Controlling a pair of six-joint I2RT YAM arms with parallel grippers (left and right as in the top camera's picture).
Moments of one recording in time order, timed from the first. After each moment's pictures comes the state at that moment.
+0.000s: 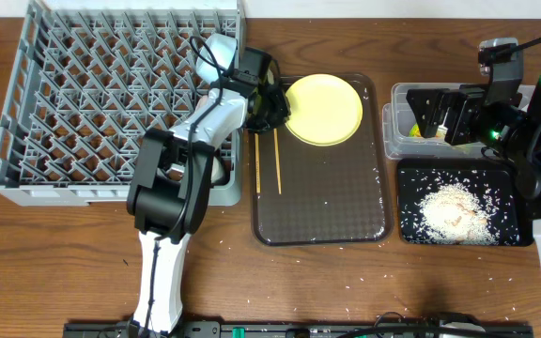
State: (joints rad) left arm -0.33 2.28 1.66 -0.50 0.41 -0.67; right arm -0.05 1.23 1.43 -0.83 -0.47 0.09
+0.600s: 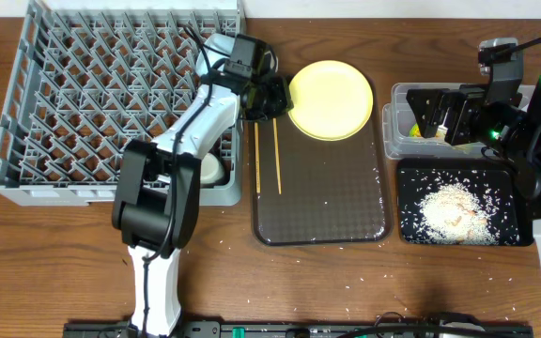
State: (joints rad) left arm -0.33 2.15 1.64 -0.51 0.46 -0.57; right arm -0.05 1.23 1.43 -0.83 -0.47 0.09
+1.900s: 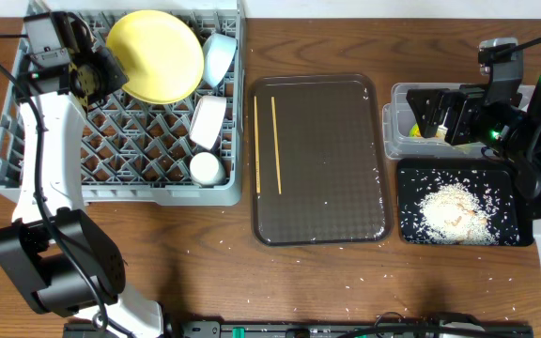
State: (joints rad) left arm 0.25 1.80 1.59 -0.68 0.16 -0.28; right arm -0.05 1.23 1.43 -0.83 -0.47 0.09
